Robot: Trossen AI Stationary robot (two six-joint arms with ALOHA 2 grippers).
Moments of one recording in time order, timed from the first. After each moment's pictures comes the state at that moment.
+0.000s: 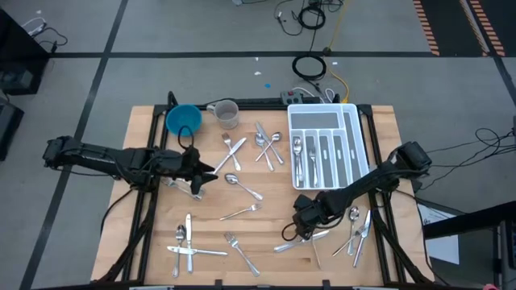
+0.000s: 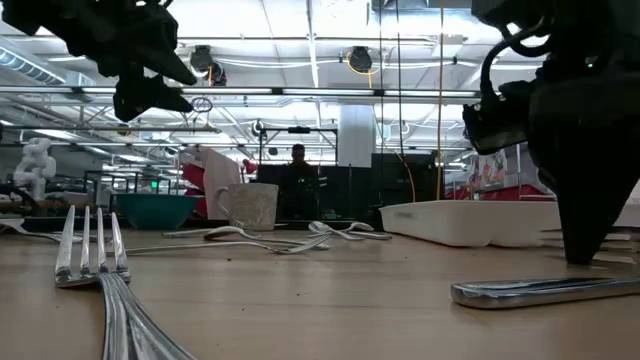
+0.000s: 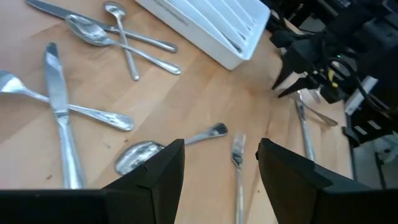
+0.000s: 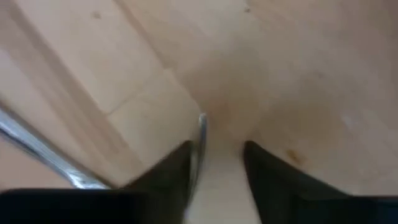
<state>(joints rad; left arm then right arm) -0.10 0.77 0.51 -0.27 -0.15 -0.67 0.46 1.77 0.94 -0.58 0.00 1.13</state>
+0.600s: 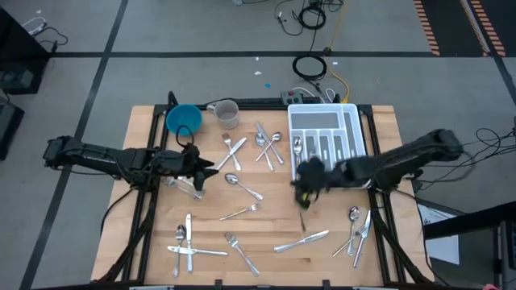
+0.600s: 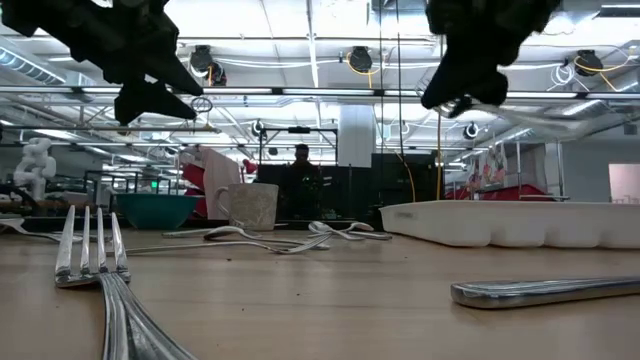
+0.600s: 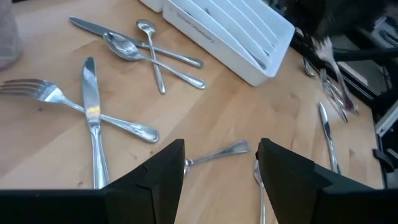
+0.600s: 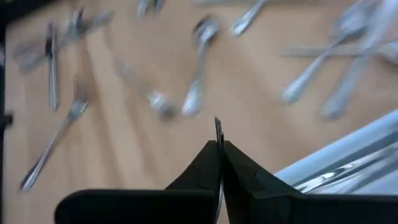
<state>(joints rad) -0.10 0.78 0.50 -0.26 -0.26 -0.68 0.20 1.24 0.86 -0.38 0.26 0.65</state>
